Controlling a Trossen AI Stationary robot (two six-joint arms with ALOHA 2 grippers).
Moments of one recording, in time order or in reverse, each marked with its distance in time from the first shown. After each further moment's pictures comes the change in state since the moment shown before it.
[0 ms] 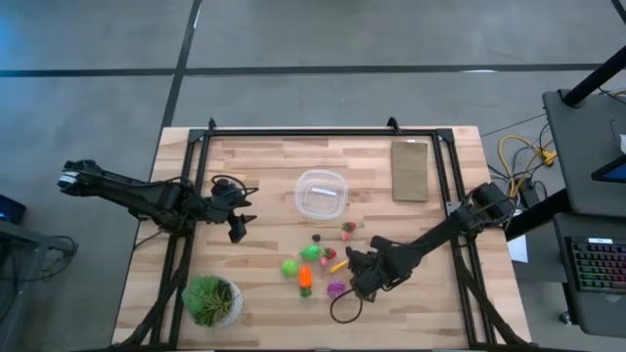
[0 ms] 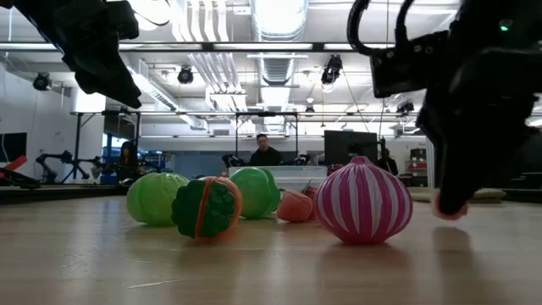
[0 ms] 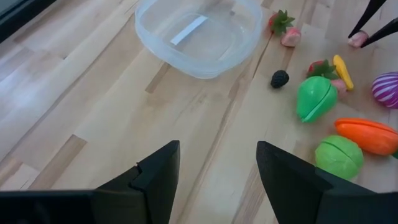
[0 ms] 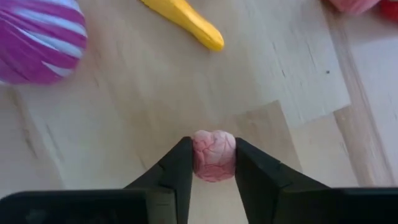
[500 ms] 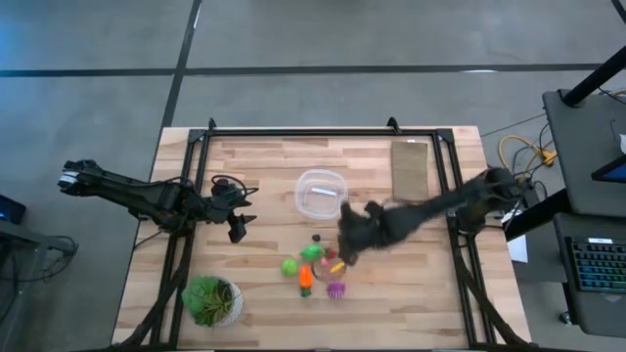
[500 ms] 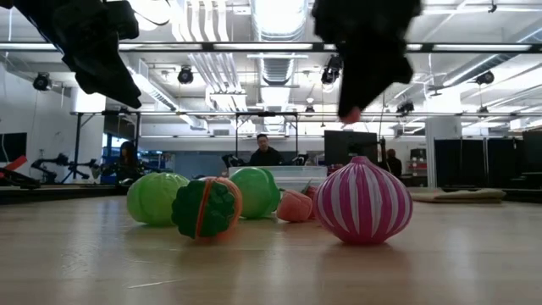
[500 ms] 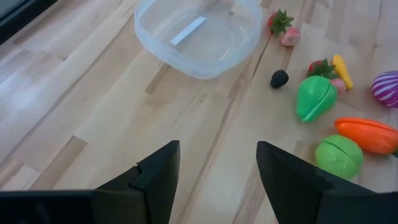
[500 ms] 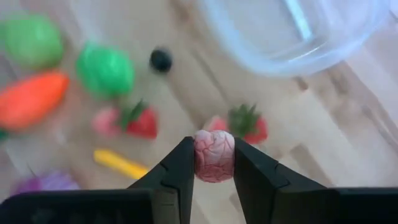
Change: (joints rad) left arm 0.000 0.000 0.000 0.001 0.001 0.006; right arm -0.278 -0.153 0.174 -0.154 0.074 -0.049
